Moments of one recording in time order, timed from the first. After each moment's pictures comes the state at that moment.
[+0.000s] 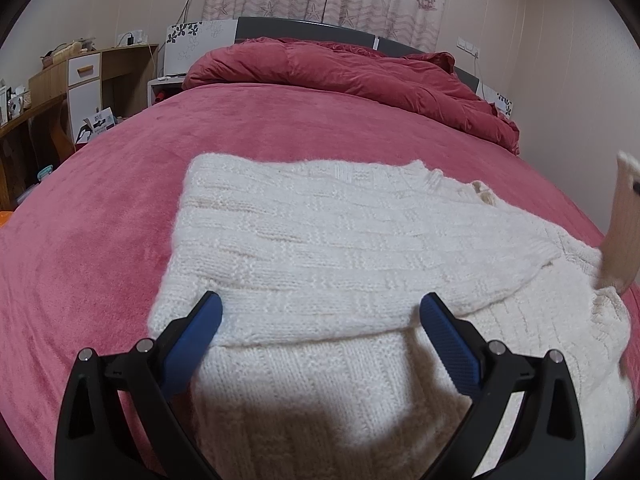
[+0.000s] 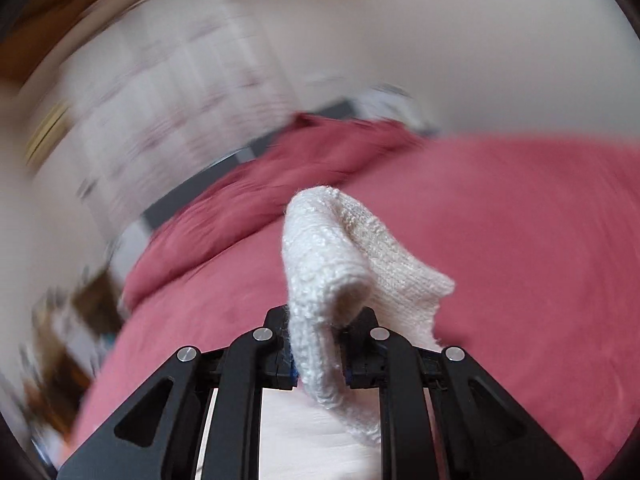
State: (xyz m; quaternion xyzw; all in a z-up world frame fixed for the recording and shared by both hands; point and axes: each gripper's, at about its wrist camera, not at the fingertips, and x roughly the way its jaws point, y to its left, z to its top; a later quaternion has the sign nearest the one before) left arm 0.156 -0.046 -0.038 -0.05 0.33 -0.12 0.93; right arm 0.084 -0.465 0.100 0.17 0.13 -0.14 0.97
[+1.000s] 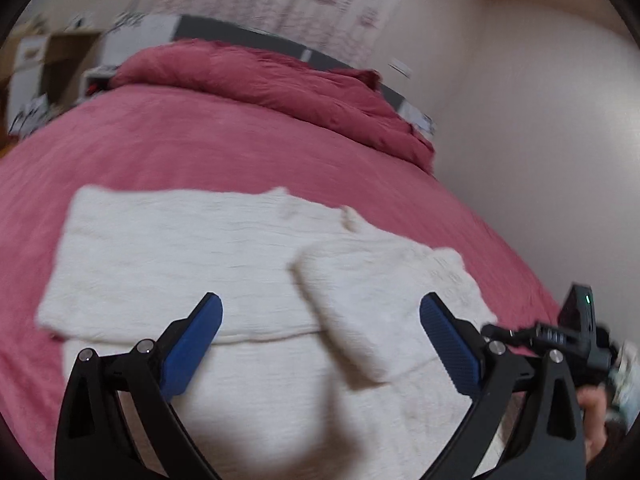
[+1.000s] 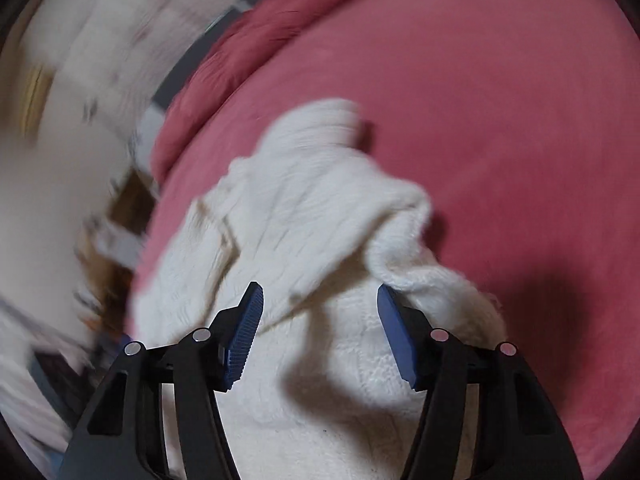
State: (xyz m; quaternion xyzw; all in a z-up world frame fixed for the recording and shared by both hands) left arm 0.125 -0.117 0.015 -0.10 0.31 -0.28 0.91; right arm 0.029 -0.461 -0.031 0.44 0.36 -0.03 0.83
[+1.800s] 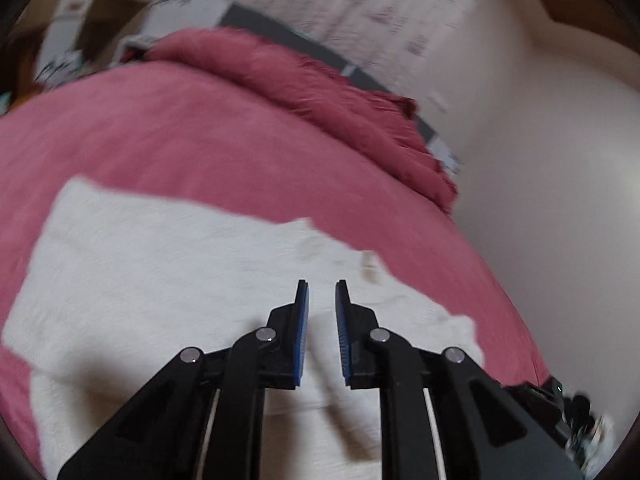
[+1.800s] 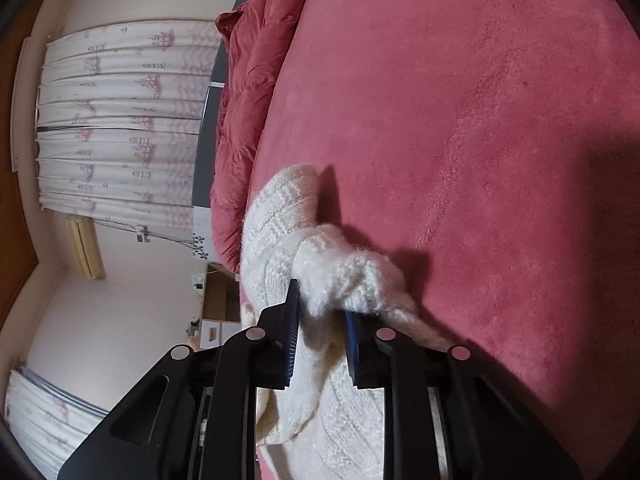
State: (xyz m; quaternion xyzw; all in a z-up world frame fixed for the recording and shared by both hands) left arm 0.181 -0.085 -0.004 -0.23 0.33 -0.19 0.90; right arm 0.047 -0.501 -0.074 0.60 0.25 -0.01 0.76
